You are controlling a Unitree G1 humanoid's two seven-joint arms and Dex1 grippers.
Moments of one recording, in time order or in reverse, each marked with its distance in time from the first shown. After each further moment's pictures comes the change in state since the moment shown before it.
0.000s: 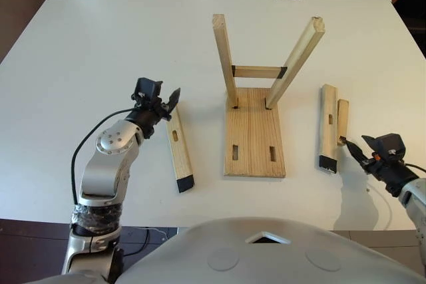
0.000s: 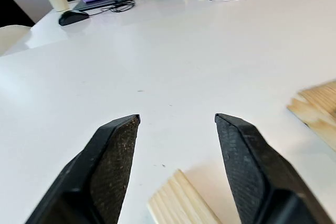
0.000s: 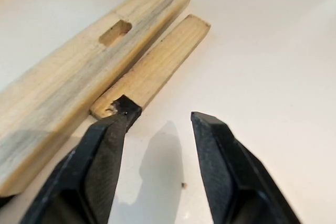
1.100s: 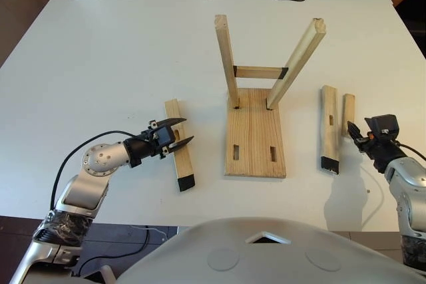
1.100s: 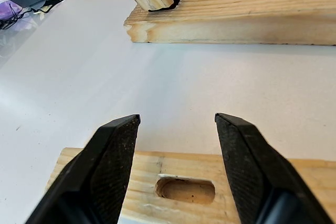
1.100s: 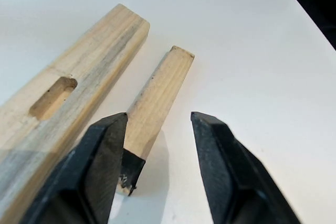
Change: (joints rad) left arm 0.062 0.282 -0.156 0.361 0.158 -0.714 -0.445; right arm -0.220 0.070 0.047 0.089 -0.126 0.083 -0.150
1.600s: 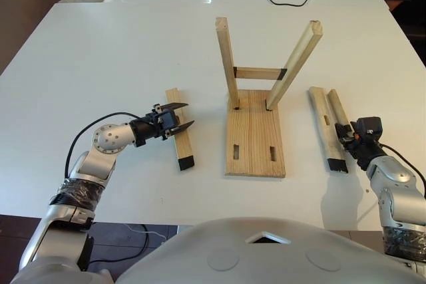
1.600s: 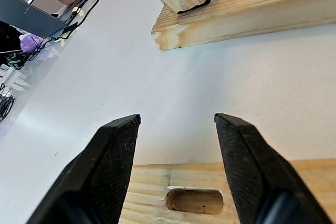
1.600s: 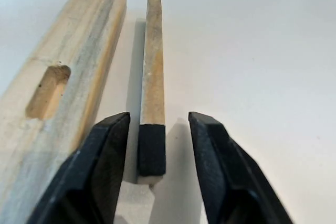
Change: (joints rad) left arm -0.254 -0.038 -0.066 0.324 0.075 -0.187 0.003; right arm -0.050 0.075 0.020 0.108 0.025 0.009 -0.034
